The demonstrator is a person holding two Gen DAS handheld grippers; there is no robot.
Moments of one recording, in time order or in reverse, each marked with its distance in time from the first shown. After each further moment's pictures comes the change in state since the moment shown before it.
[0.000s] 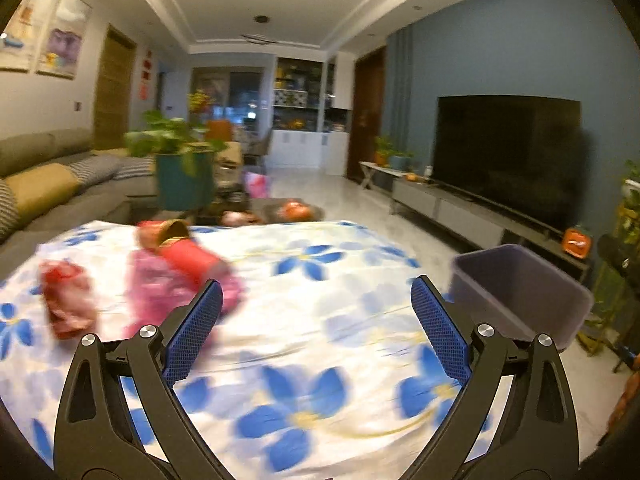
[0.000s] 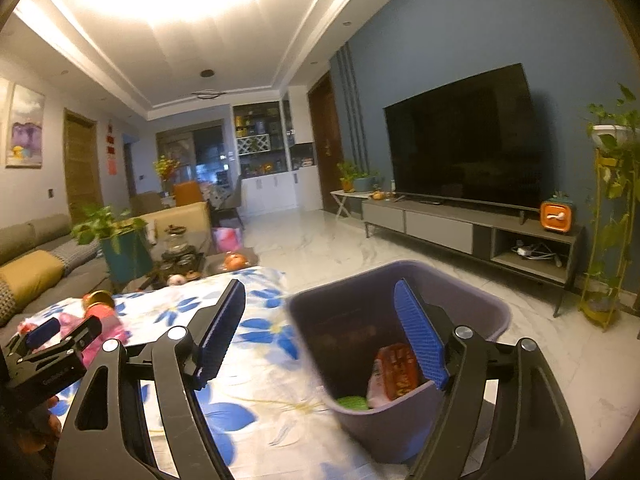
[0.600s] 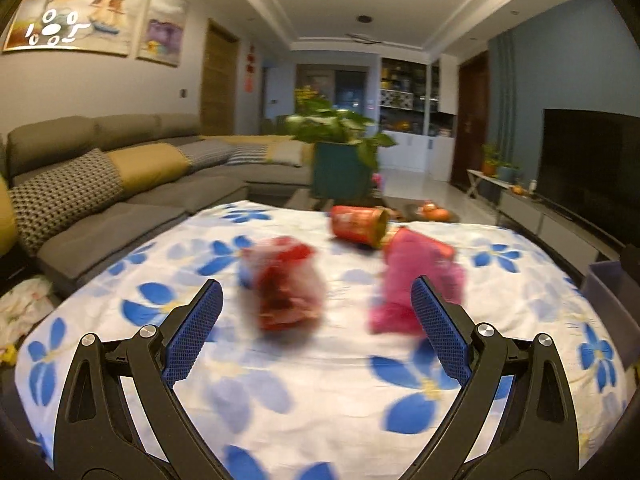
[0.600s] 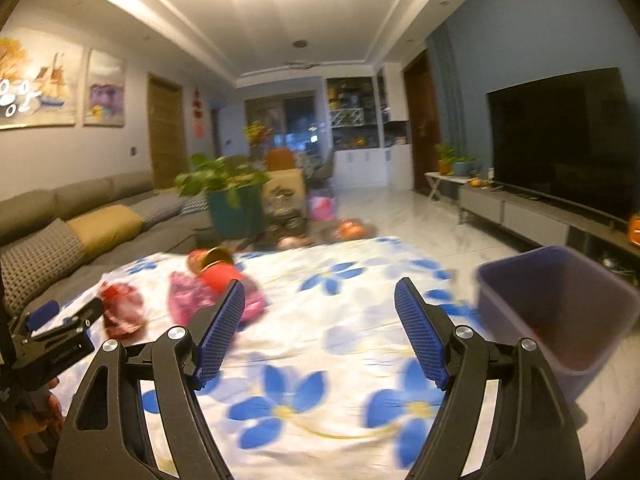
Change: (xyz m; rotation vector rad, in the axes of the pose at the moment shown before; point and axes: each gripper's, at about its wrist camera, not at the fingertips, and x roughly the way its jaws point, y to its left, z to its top) left arm -0.058 0.173 -0.016 -0.111 0.010 0.376; right arm 0.020 0.163 -0.031 -0.114 0.105 0.318
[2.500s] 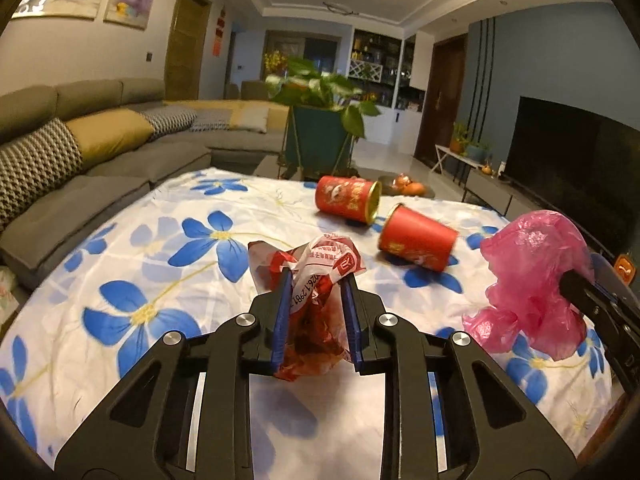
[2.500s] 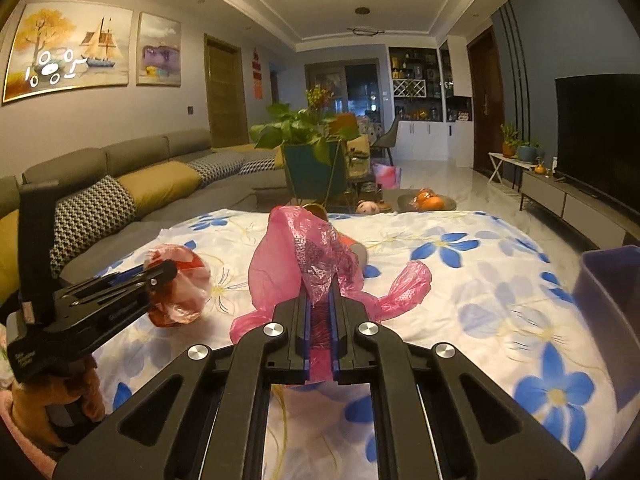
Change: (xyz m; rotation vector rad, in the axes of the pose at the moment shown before) left arm 0.034 0.013 0.006 -0.005 0.118 -0.181; right arm 0.022 0.070 -0.009 -0.071 0.114 0.193
